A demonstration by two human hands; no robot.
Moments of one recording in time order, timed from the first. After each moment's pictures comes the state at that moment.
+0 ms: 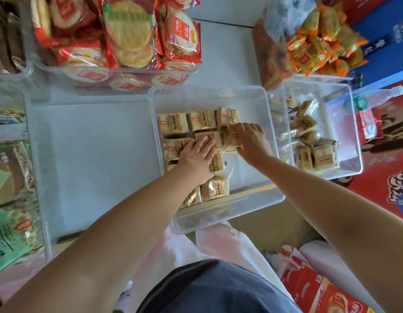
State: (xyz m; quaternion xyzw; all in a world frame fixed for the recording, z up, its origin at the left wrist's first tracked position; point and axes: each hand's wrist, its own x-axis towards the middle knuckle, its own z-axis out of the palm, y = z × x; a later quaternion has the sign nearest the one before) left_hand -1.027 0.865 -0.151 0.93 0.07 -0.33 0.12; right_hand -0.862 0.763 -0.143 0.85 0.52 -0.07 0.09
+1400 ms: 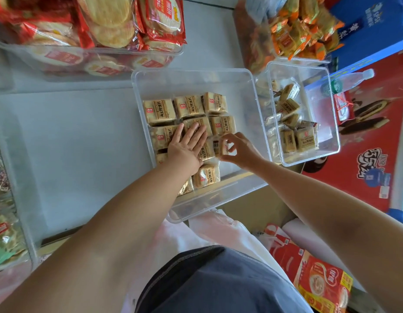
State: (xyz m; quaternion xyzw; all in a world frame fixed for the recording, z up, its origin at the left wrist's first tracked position) left_hand -1.029 0.852 -0.167 0.94 0.10 -0.30 0.08; right_hand -0.887 0.712 -0.144 0.87 0.39 -0.29 -0.03
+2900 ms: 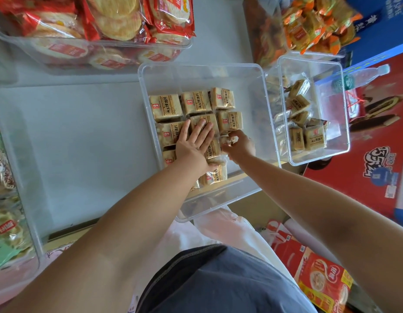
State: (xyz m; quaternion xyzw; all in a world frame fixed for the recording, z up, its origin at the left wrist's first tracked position) left_hand -1.030 0.850 -0.161 0.94 0.11 -0.31 0.09; right_hand -0.911 0.744 -0.168 0.96 0.08 -0.26 -0.09
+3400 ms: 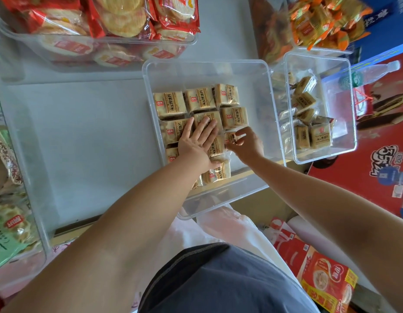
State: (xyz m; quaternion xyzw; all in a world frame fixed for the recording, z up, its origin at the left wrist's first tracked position) left_hand -1.031 0.852 -0.167 0.94 0.11 -0.30 0.09; right_hand -0.905 0.733 -0.167 0.95 0.14 -0.25 -0.10
